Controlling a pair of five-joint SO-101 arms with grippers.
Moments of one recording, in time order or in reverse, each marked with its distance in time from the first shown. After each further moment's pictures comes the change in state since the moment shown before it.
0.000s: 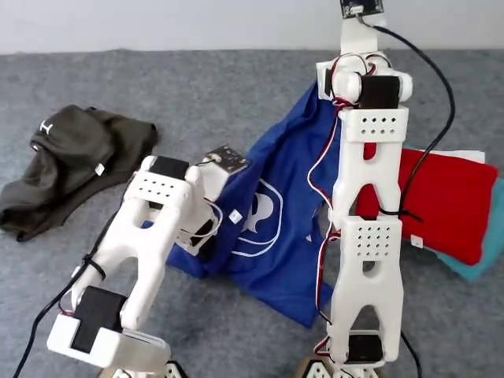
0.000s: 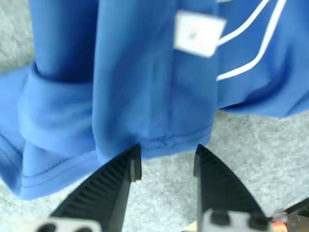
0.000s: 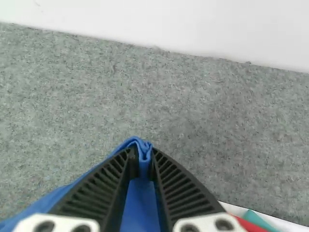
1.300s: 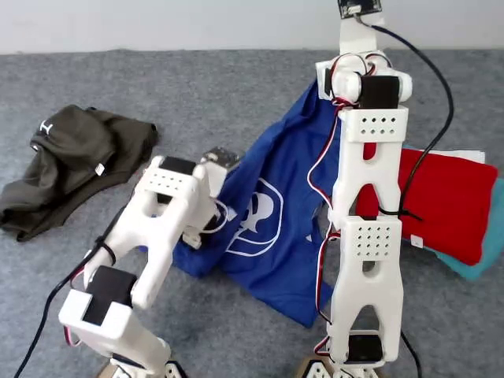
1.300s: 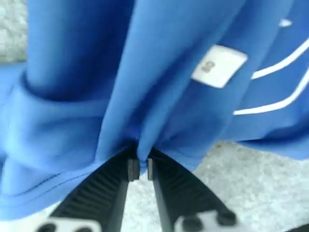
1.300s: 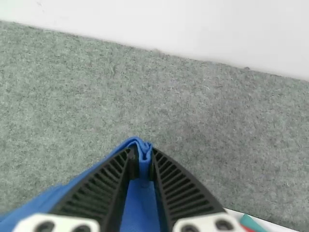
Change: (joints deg) left arm 0.2 8.7 -4.2 -2.6 8.2; right arm -0.1 0.0 0.0 -0.5 1.7
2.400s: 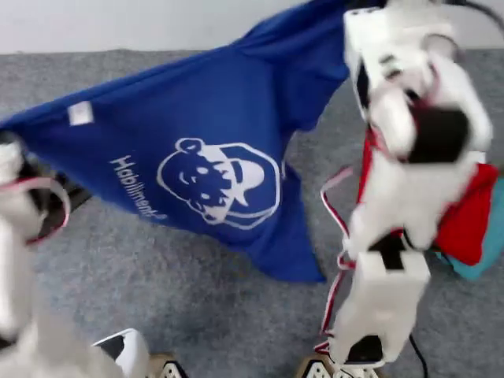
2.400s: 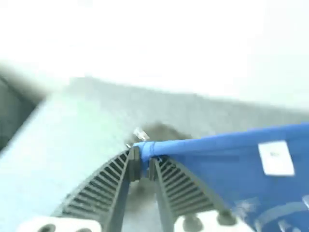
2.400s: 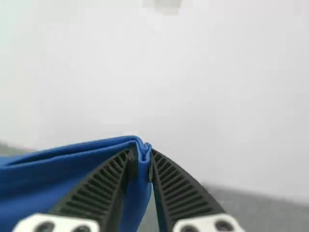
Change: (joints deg) left arm -40.5 -42.7 -51.2 15.3 10.0; right arm 0.2 -34.4 -0.2 -1.0 0.1
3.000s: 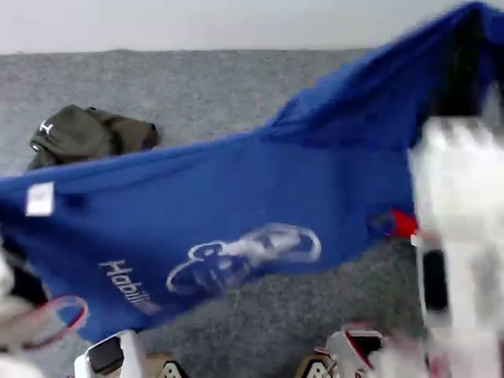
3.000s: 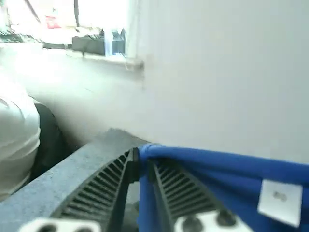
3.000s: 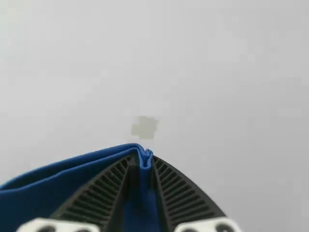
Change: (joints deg) left arm -2.7 -17.2 5.9 -1.6 5.3; right arm -2.2 -43.0 36.6 -9.3 0.4
